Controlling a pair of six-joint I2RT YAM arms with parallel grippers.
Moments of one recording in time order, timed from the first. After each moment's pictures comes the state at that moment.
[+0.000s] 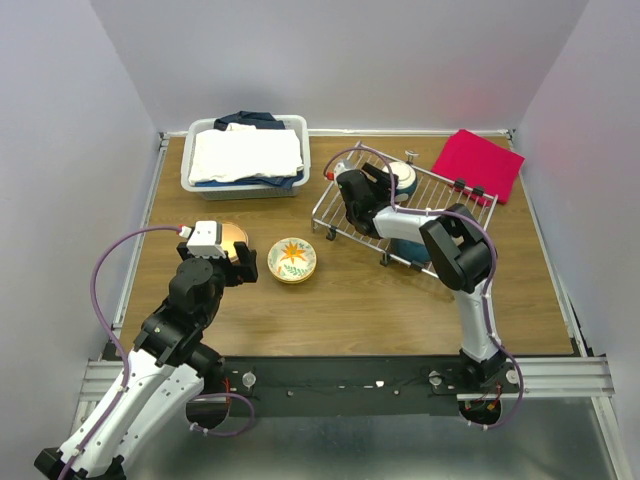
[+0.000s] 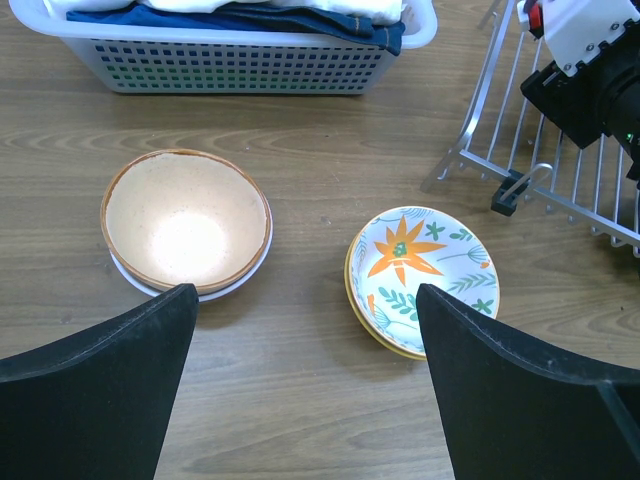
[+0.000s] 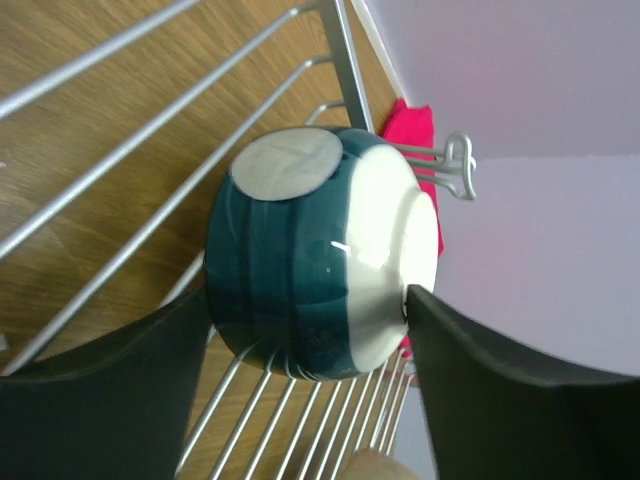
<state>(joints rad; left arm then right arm) -0.53 0.43 0.54 -0.40 -0.37 -0.30 0.62 2.15 1.37 0.23 0.89 -0.75</state>
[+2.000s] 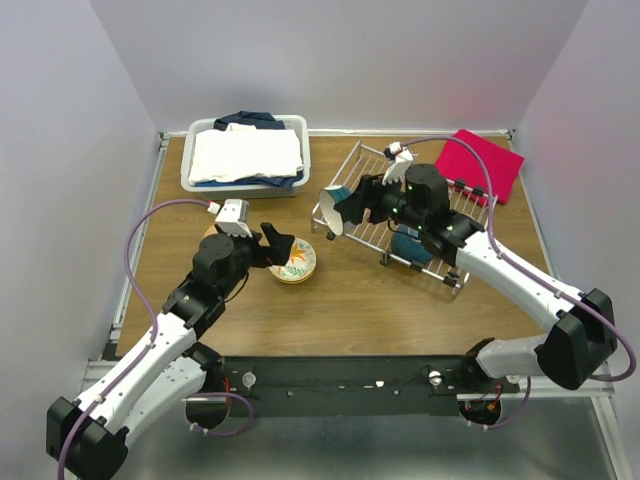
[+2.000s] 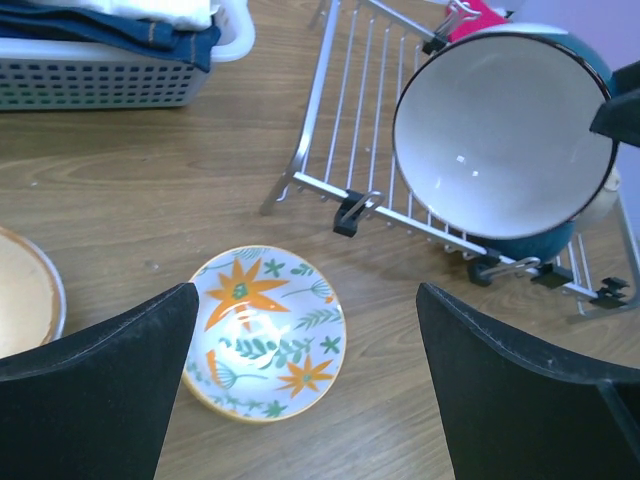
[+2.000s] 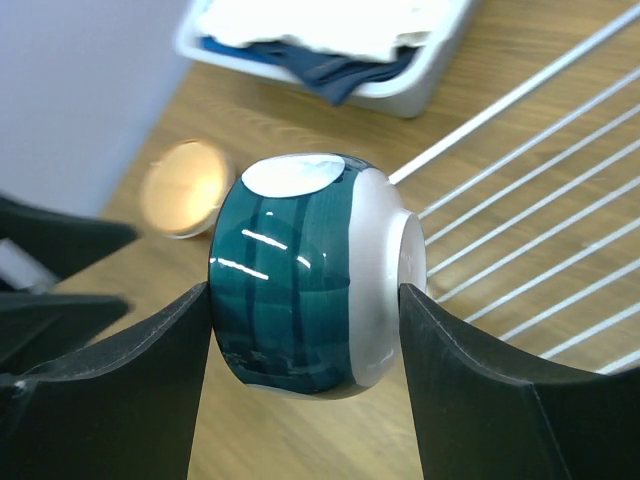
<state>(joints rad) -0.53 0.71 0.53 -0.04 -0.09 -0.45 0.62 1.34 1.09 -0.06 -0.15 0.39</state>
